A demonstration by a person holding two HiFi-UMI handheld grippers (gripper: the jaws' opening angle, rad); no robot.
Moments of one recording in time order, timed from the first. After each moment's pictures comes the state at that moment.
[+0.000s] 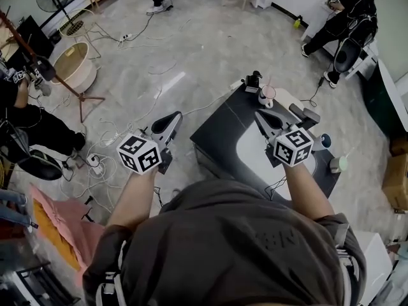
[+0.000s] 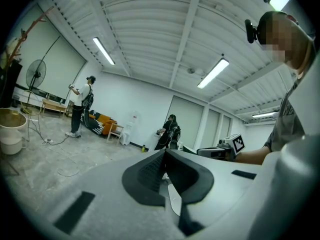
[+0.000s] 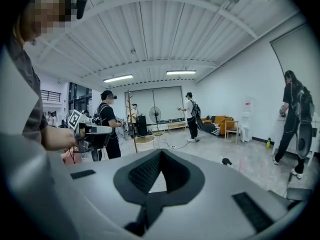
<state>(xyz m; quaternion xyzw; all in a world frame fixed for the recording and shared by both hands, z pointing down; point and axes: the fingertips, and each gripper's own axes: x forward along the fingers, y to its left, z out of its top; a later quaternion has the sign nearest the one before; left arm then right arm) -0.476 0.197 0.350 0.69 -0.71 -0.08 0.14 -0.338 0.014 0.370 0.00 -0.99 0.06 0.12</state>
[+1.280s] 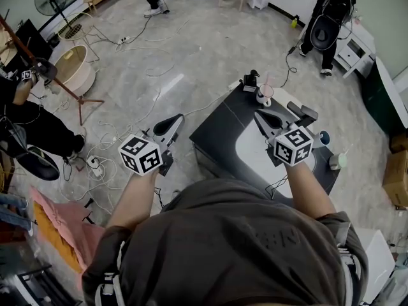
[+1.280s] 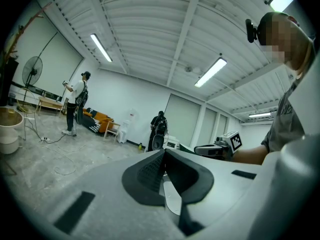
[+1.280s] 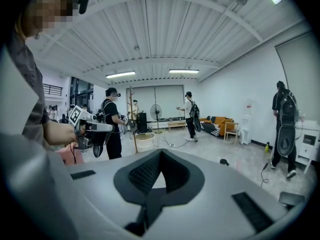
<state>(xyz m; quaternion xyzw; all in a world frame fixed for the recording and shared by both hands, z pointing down) -0.458 0.197 0.352 0.70 -0.69 -0.07 0.15 -0.326 0.019 0.367 0.00 -0.99 0.03 0.14</state>
